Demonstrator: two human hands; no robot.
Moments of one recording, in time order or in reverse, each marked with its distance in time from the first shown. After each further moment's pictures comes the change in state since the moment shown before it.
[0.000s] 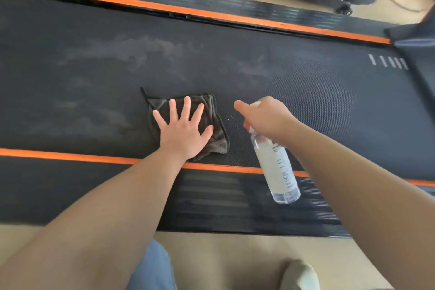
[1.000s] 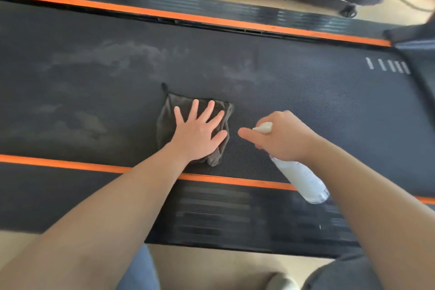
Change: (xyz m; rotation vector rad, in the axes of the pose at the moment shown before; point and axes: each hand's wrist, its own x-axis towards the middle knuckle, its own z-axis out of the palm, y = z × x) left_hand 0.027 0.079 0.004 0.032 0.046 0.257; right_hand 0.003 0.086 -0.056 -0.229 -0.032 -0.336
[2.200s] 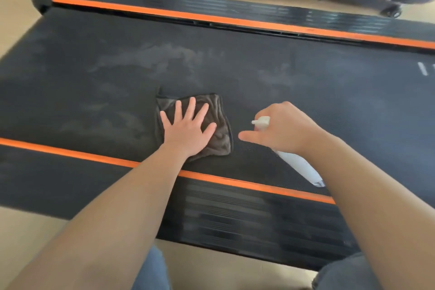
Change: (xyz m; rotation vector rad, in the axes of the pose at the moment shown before) left_hand -0.027 -0.086 -0.015 -0.095 -0.121 -0.384; right_hand 0.046 -0.057 0.024 -0.148 0.007 -0.126
